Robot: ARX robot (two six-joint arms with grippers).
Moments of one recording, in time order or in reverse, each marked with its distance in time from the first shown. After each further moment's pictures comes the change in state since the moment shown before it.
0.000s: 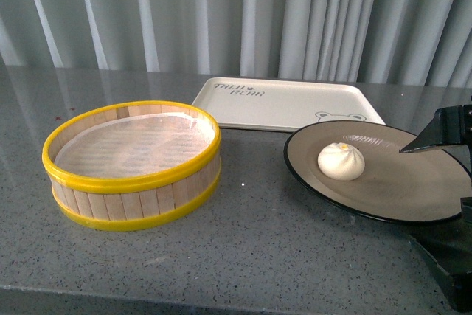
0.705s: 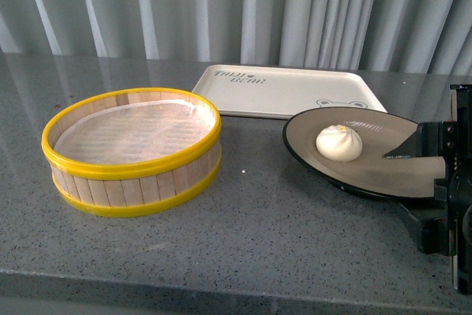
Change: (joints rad) left arm 0.000 0.000 0.000 0.000 0.000 0.000; right arm -0.001 0.127 0.031 0.131 -0.050 0.037
